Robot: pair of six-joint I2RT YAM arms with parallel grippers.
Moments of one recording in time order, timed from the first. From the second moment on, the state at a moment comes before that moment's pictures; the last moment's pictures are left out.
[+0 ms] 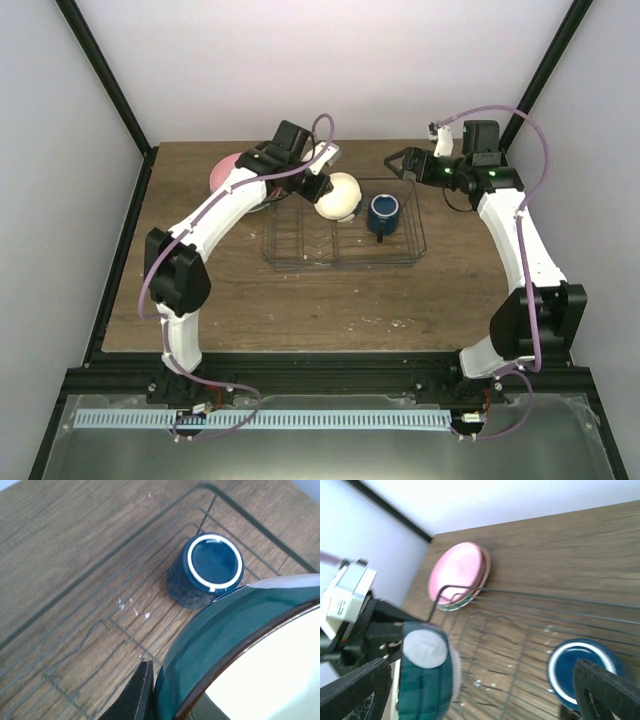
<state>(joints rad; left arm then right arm) -0.55 1.93 1.86 -0.78 0.30 0.08 0.05 1.48 1.45 -0.58 -0.63 0.27</state>
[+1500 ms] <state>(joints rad) -0.53 2.08 1.99 -0.66 0.50 0.10 0.13 1.73 1.44 -0.54 -1.14 0.25</state>
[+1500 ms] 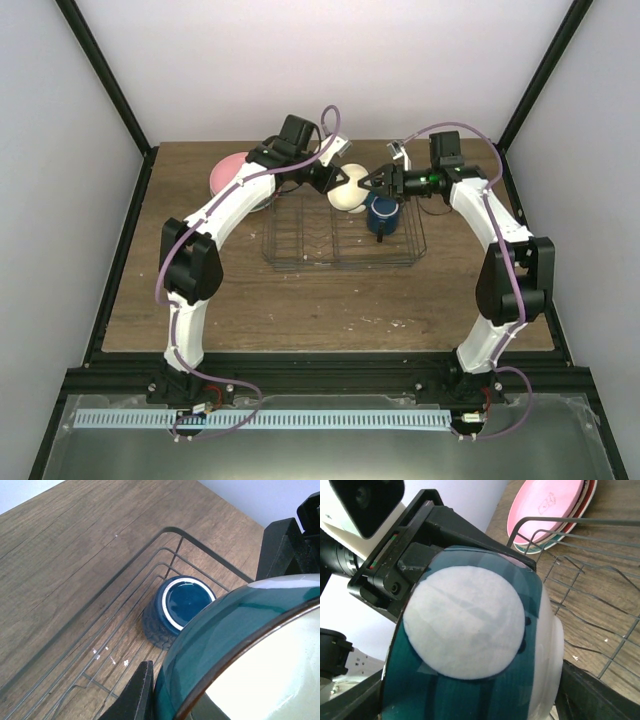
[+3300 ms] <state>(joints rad) -0.32 1.64 1.62 -0.61 0.45 0.02 0.49 1.76 1.74 -0.99 -0.29 0.11</state>
